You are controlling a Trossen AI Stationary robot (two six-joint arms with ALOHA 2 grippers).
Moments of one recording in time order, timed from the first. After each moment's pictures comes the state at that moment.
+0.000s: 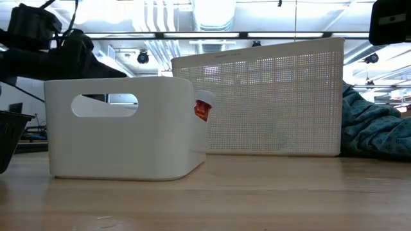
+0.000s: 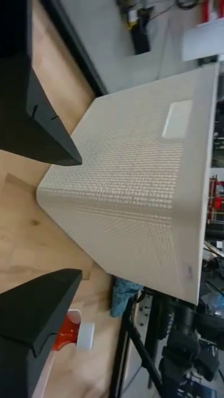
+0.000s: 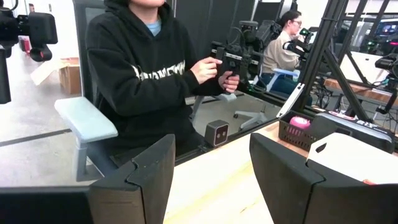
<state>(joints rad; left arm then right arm) 0.23 0.56 0.00 0.44 -0.06 -0.08 0.56 0.63 0.04 0.57 -0.28 -0.11</state>
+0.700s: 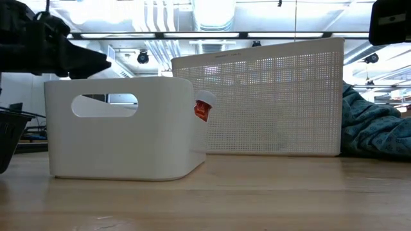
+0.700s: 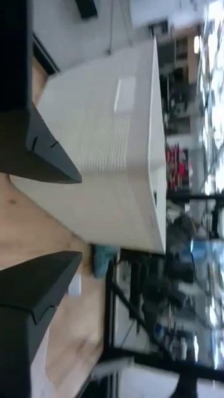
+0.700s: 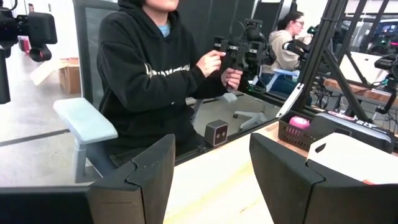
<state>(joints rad) 0.24 0.00 0.00 0.03 0.08 0.03 0.56 0.63 0.04 0.57 -0.28 -0.11</state>
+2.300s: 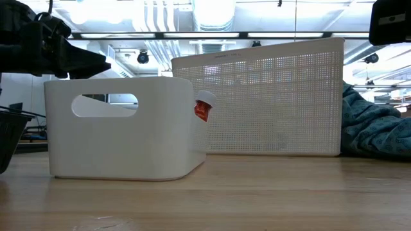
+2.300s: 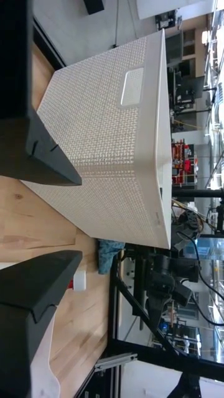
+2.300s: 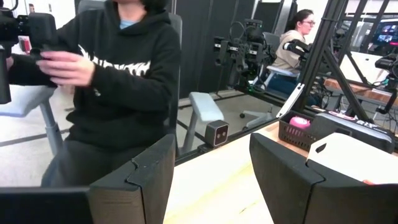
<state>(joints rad) 0.24 0.02 0.01 0.02 0.10 0.02 0.56 0.63 0.04 0.57 -0.28 -0.11</state>
